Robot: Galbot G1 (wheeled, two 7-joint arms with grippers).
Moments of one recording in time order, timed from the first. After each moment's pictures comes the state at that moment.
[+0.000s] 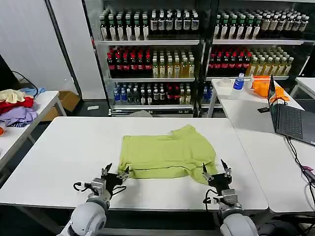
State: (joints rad) left arm 1.20 -1.09 -0.22 -1.90 -0.43 0.47 -0.29; right arm -1.38 1.23 0.39 1.98 0.17 -0.34 0.24
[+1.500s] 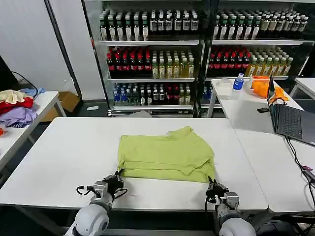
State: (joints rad) left arm 1.21 -1.11 -0.22 -1.85 -0.47 0.48 -0.30; right arm -1.41 1.24 0.37 1.99 0.38 -0.46 0.28
